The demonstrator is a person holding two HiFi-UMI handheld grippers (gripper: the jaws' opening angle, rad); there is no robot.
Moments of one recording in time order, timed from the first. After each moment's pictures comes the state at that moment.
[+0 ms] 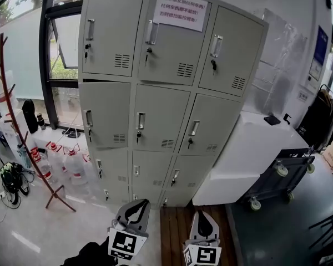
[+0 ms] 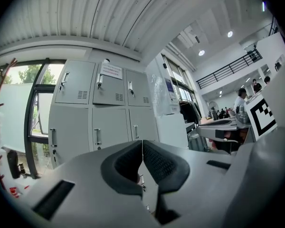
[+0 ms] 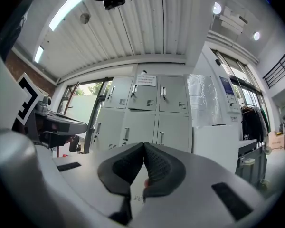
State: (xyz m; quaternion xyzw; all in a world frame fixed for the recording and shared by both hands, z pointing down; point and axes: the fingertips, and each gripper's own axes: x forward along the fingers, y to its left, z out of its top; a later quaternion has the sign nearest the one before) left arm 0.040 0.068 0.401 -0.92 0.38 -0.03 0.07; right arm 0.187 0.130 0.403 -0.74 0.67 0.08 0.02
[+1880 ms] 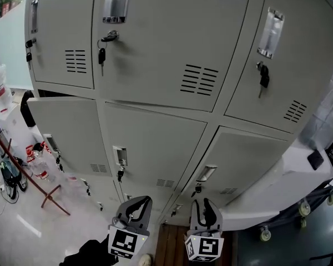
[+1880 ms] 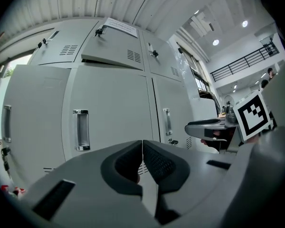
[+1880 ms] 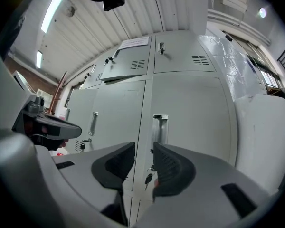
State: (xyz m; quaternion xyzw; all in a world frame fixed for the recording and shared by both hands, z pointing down) left arm 0.175 -0.269 0.432 -0.90 0.43 -0.06 0.03; right arm 0.329 -0.249 0.432 -0.68 0.73 0.05 -0.02
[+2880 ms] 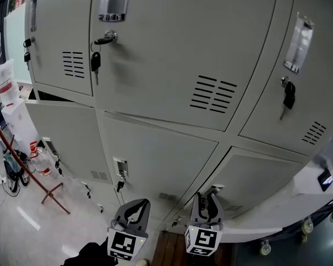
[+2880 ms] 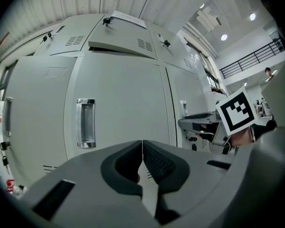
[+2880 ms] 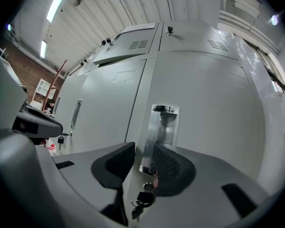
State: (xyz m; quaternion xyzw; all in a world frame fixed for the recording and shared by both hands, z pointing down) left arm 0.171 -0.322 0.447 -0.87 0.48 -0.06 0.02; right arm 0.339 -0.345 0.428 -0.68 0.73 0.08 -0.06
